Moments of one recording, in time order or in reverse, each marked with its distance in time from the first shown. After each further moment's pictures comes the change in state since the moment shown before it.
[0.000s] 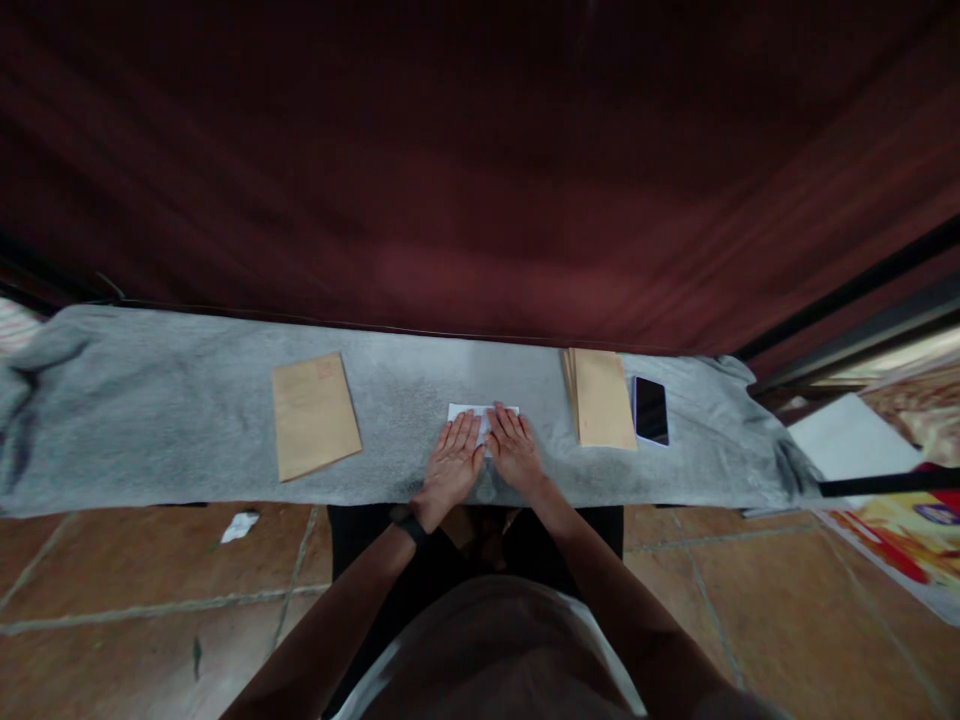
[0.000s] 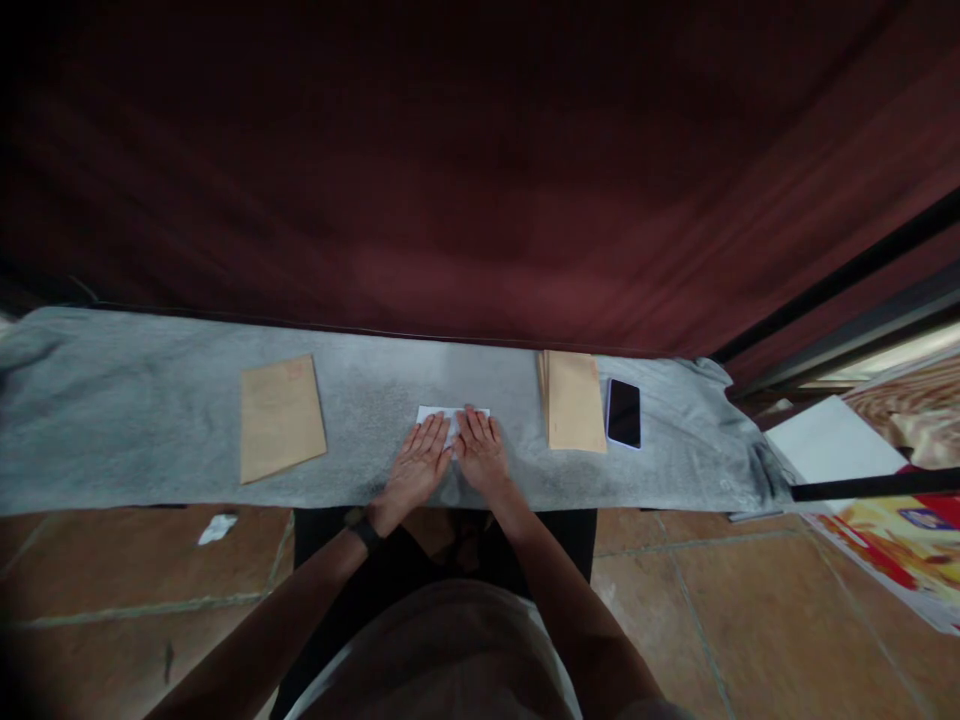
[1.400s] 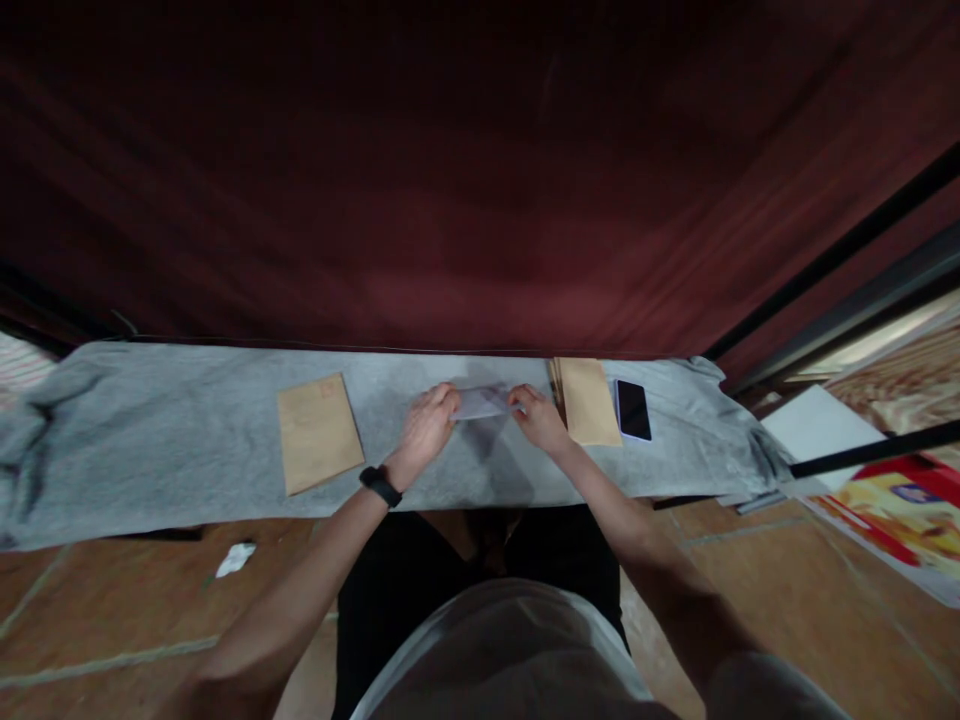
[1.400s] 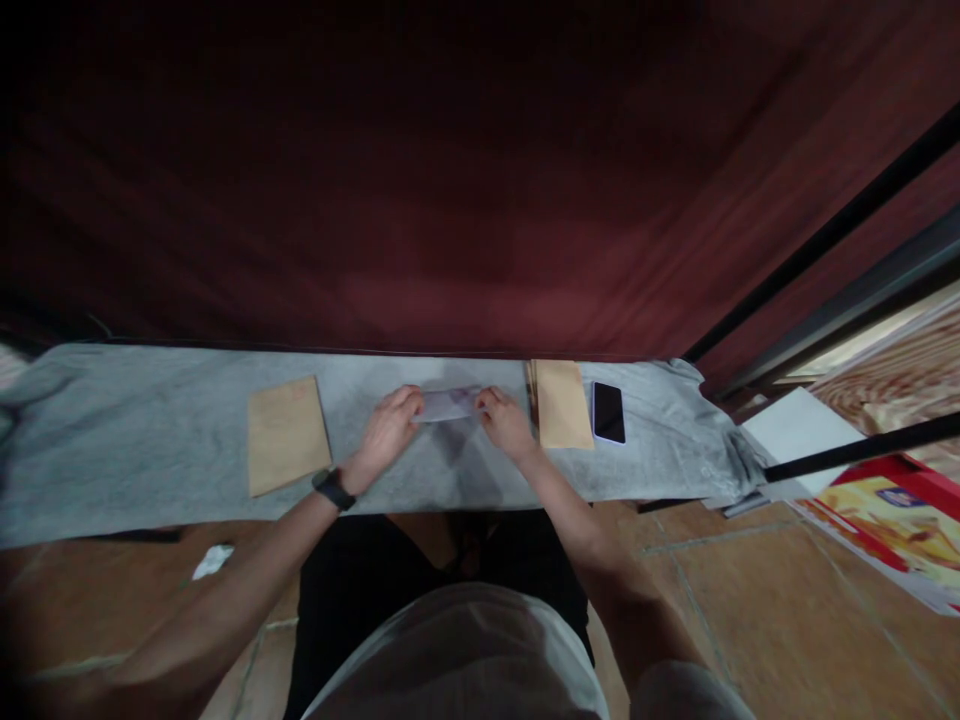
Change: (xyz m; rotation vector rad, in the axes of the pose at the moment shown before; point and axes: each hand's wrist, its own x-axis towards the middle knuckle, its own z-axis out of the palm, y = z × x) left_hand 0.057 -0.017 -0.105 0.039 0.105 0.148; right_hand 0.044 0.033 -0.098 0.166 0.086 -0.090
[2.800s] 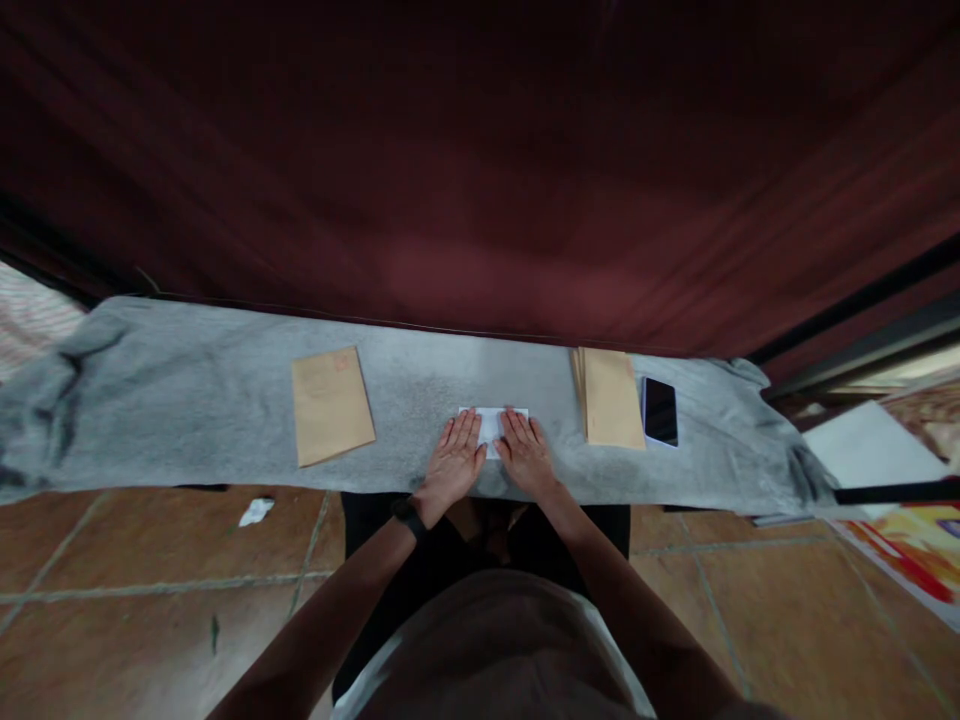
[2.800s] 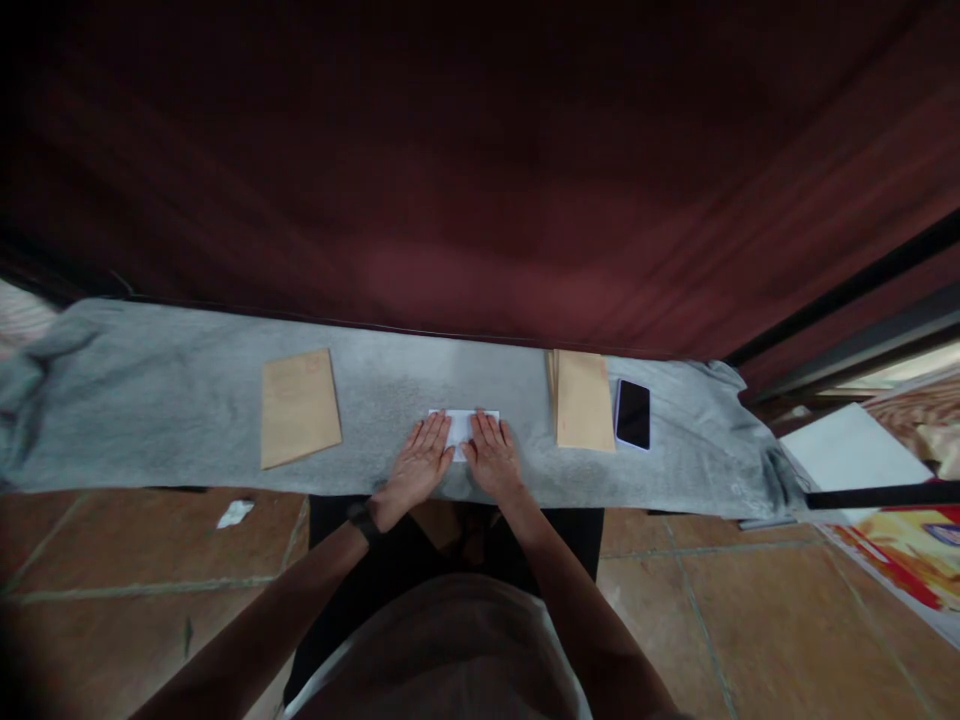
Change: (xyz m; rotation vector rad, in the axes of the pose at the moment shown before) left_hand -0.078 0.026 0.086 0.128 -0.165 -0.120; right_hand -0.070 -0.022 0.092 -0.237 -0.094 0.016
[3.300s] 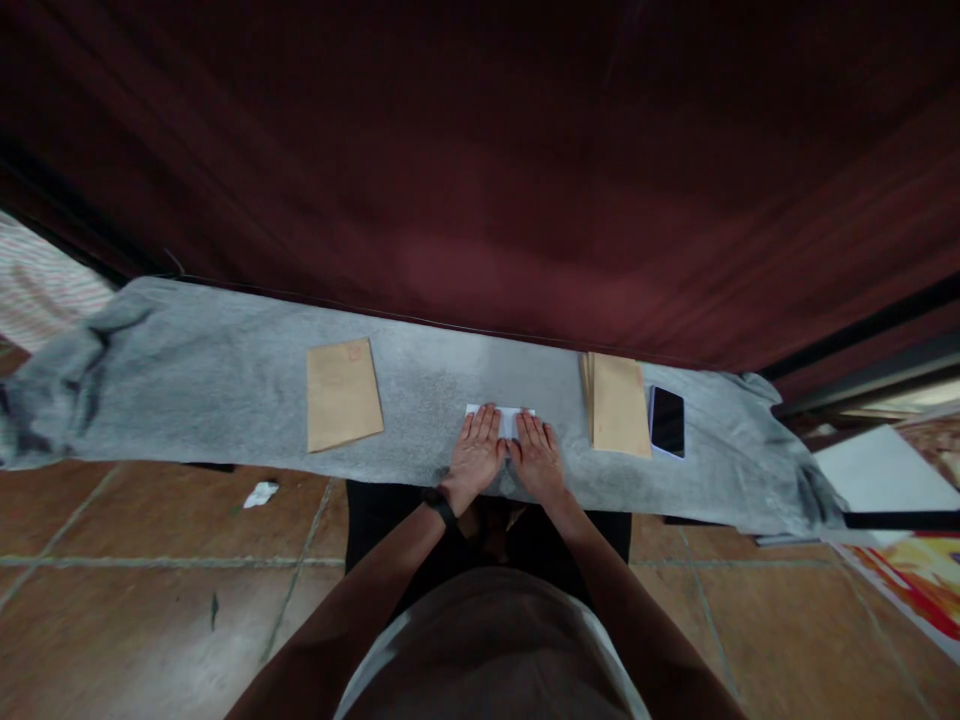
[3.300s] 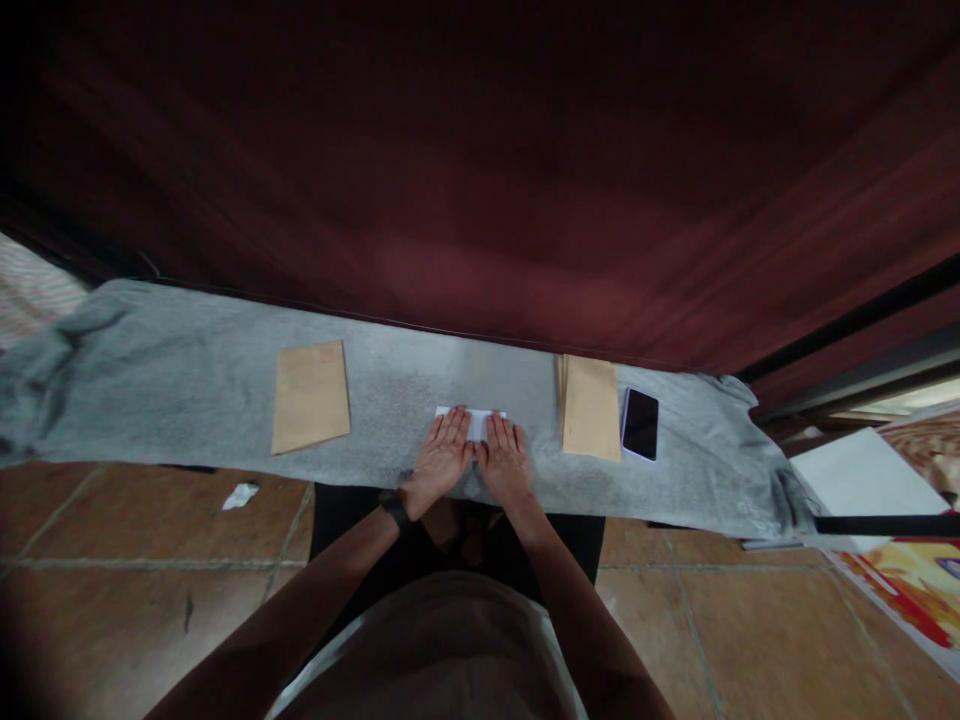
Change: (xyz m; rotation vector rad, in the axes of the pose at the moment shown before) left_hand 0.019 0.029 0.012 -0.055 0.012 -0.077; right_hand -0.008 0.005 0.001 -0.044 0.036 0.046
